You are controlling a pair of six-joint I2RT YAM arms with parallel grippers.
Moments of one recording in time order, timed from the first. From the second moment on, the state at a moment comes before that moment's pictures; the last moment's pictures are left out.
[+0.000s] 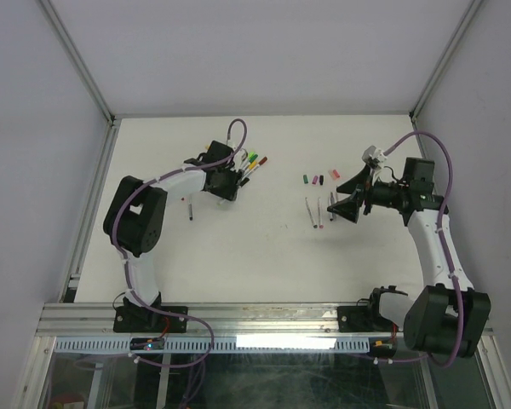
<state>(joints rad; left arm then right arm) -0.46 1.93 1.27 -0.35 0.06 -0.03 -0.13 1.12 0.87 -0.54 -1.23 -0.51</state>
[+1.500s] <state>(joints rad) -0.84 1.65 0.49 0.61 0.10 -1.01 0.42 1.60 0.63 0.26 -0.63 0.59</state>
